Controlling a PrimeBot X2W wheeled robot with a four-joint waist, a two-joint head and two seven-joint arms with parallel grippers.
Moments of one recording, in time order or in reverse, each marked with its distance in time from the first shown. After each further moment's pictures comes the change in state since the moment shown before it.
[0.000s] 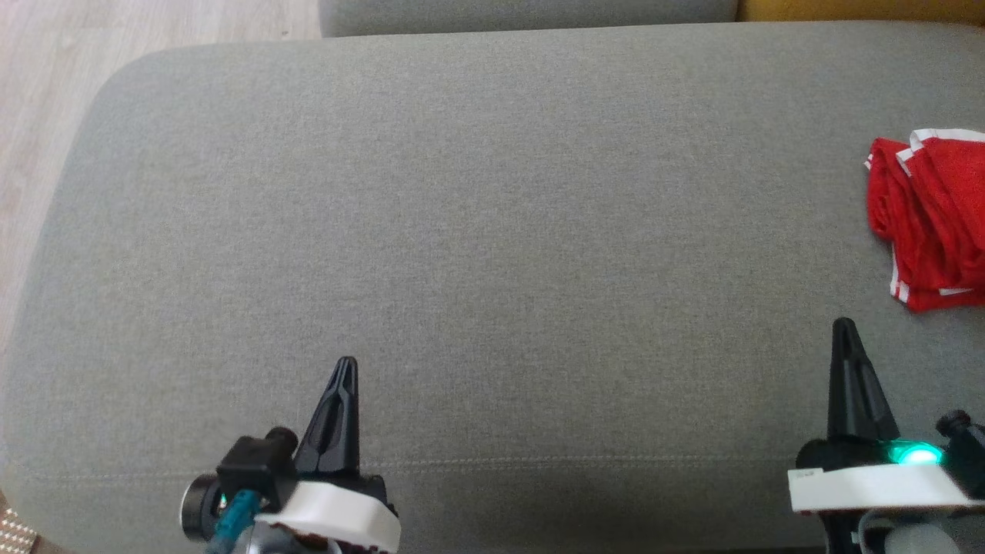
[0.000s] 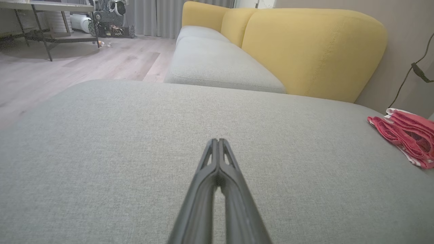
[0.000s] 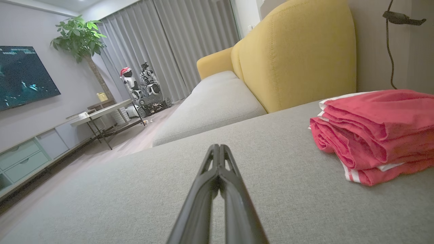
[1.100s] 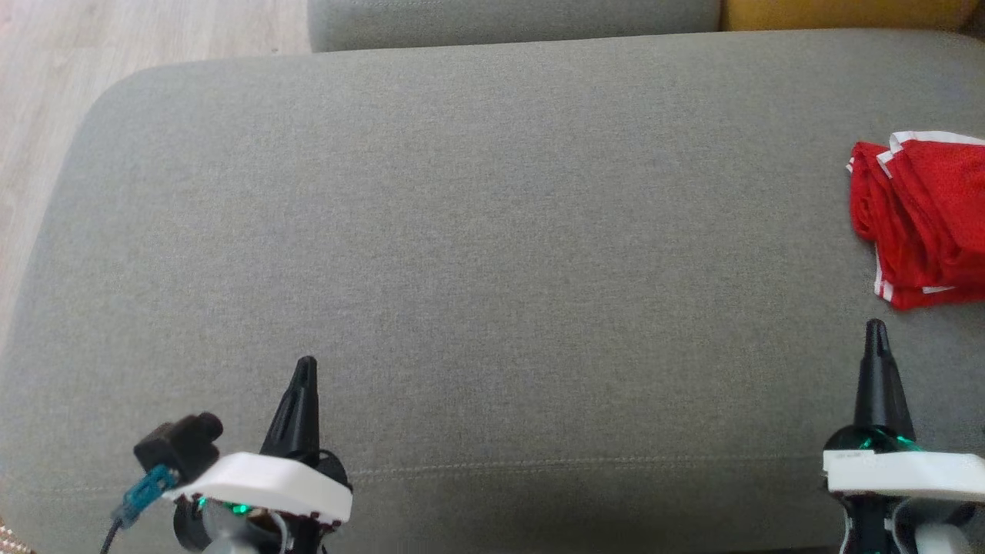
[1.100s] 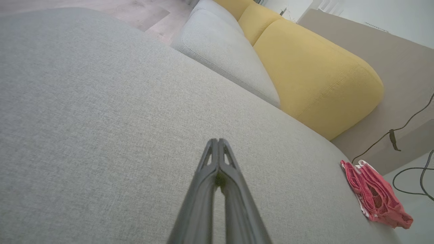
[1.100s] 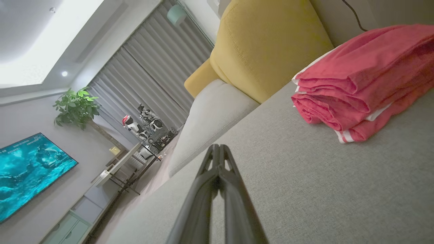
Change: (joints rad) left arm -0.040 0.007 0.093 0.071 -0.420 -0.077 0.078; right arm -0.025 -0.005 -0.023 0.035 0.407 0.000 0.074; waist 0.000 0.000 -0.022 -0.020
